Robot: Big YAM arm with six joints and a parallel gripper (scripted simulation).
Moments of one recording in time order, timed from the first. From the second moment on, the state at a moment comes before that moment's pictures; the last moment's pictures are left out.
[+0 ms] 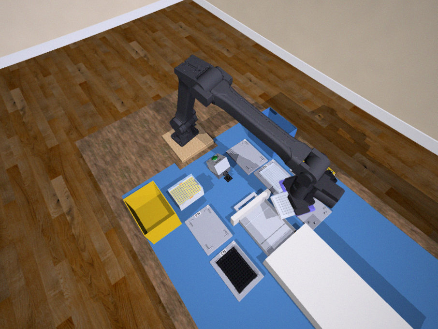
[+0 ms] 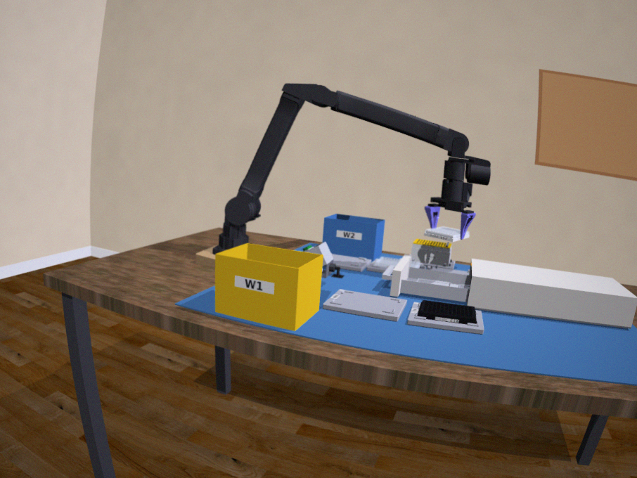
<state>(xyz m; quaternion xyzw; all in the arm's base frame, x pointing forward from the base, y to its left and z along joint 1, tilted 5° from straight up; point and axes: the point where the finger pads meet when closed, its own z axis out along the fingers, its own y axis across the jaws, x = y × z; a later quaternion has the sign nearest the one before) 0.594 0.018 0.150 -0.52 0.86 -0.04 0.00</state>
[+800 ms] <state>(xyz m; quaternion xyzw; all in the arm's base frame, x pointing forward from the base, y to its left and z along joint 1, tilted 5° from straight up) 0.573 -0.036 0.155 -0.66 0.75 -0.04 0.00</state>
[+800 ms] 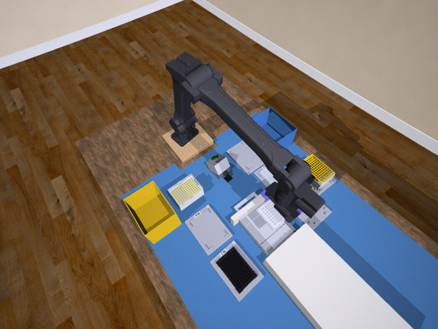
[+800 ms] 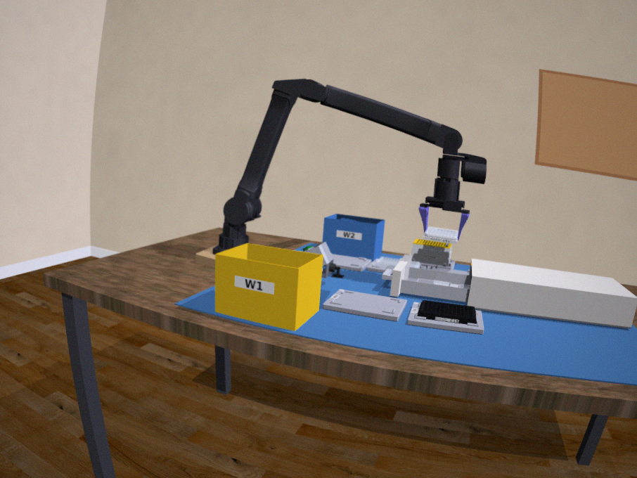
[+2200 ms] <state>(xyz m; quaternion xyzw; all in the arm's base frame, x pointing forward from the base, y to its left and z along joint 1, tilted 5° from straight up) 0.564 -0.073 0.142 -0.66 0.75 -0.04 0.00</state>
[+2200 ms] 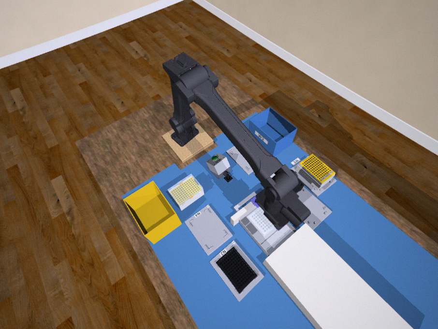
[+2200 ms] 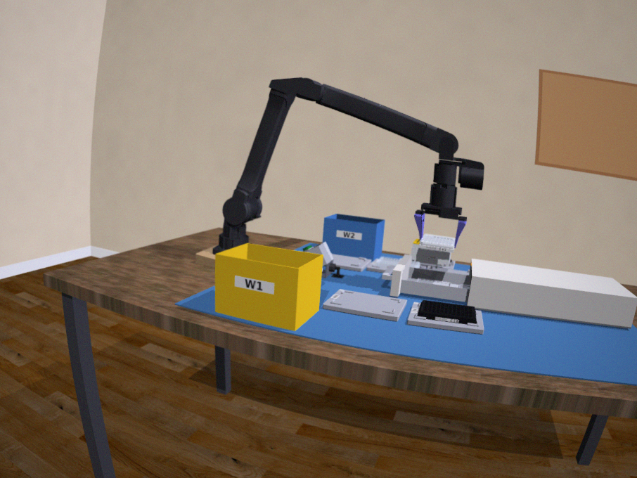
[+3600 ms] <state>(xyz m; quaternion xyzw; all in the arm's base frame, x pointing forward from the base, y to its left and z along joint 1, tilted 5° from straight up) 0.566 -0.074 0.090 -0.66 0.75 -0.04 0.00</state>
